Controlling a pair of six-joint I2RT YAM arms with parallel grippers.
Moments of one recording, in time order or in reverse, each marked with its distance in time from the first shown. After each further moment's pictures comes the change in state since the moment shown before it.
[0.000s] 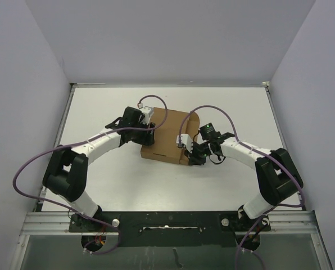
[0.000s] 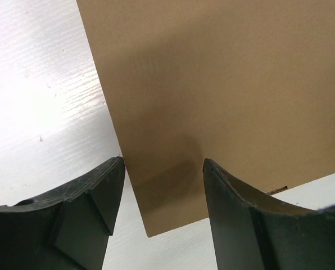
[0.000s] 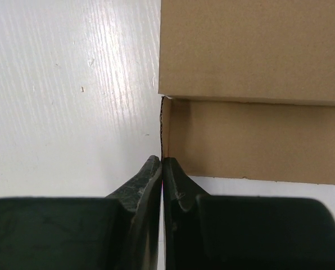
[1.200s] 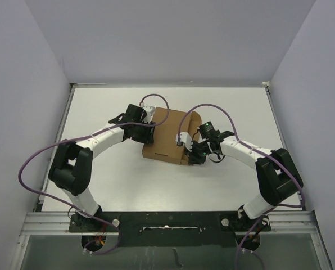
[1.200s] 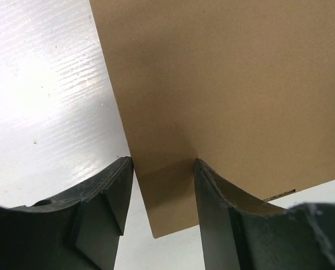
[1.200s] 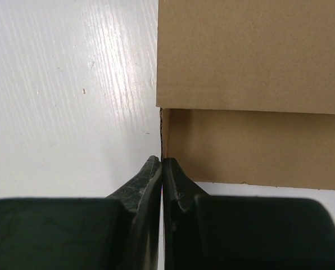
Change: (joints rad) left arm 0.003 0.086 0.097 -0.095 0.021 -0.010; right arm 0.006 0.000 0.030 -0.036 0.016 0.031
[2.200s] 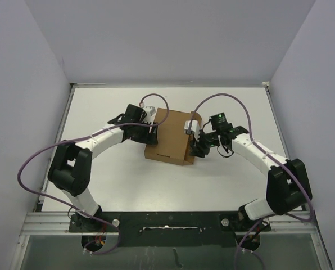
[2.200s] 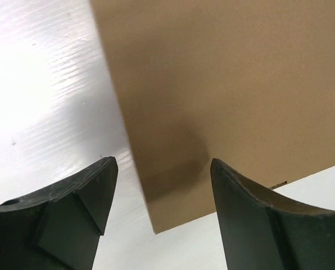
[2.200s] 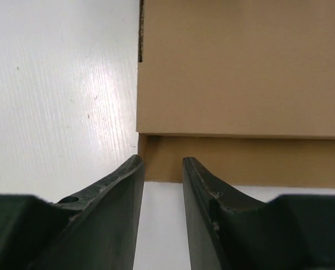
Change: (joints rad) left arm -0.002 0.004 0.003 0.005 0.053 -0.027; right arm -0.074 -0.090 0.054 -0.010 -0.139 -0.006
